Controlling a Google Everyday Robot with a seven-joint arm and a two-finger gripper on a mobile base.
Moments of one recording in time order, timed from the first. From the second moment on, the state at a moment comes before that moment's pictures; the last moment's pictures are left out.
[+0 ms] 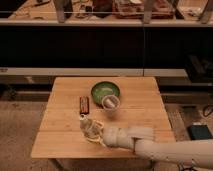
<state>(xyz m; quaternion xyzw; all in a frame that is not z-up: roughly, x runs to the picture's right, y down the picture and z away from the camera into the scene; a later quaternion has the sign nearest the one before) -0.066 0.194 0.671 0.54 -0.15 -0.77 0.30</state>
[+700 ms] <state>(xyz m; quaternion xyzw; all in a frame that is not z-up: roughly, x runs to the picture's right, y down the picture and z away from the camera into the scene) 0.005 0.169 0.653 0.49 -0.09 -0.80 0.33</state>
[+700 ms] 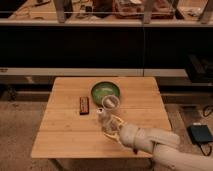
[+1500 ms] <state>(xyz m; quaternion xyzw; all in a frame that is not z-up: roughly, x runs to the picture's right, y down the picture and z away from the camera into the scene) 0.114 0.076 0.771 0.44 0.03 -0.83 0.35</state>
